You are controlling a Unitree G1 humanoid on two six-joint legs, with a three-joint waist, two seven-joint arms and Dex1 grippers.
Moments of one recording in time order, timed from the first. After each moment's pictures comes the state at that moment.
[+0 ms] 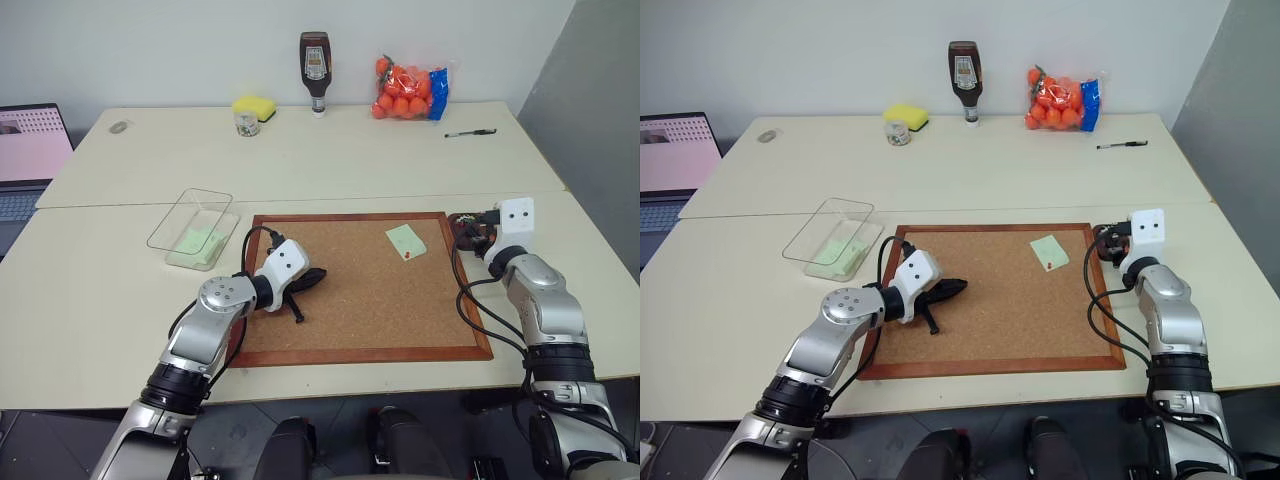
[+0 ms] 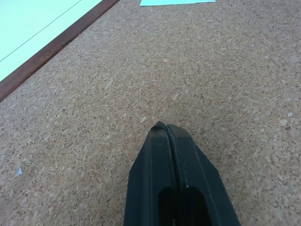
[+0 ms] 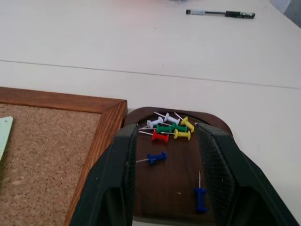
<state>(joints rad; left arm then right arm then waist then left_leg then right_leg) -0.38 0.47 -0.20 0.05 -0.07 0.30 -0.80 -0.47 -0.37 -0.17 0.20 0.14 0.40 0.23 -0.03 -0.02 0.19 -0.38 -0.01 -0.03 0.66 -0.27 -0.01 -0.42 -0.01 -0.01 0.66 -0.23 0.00</state>
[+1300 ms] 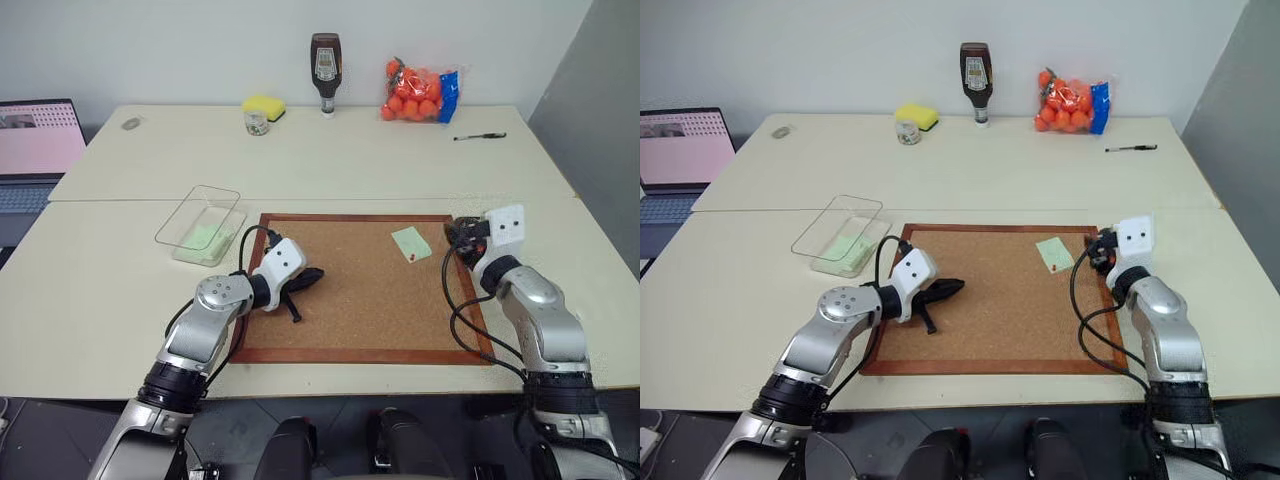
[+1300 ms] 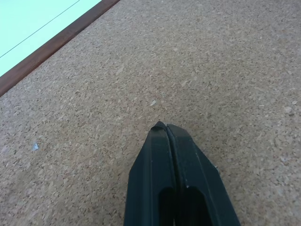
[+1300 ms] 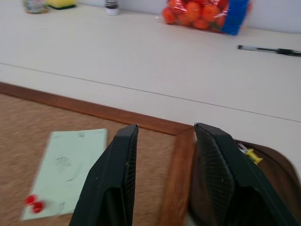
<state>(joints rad) -0.39 0.48 -0.19 0.05 -0.07 0.32 -0.80 -0.30 -0.35 -0.11 -0.12 0.19 0.42 0.35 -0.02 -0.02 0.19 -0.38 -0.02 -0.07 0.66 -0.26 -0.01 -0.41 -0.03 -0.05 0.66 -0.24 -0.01</state>
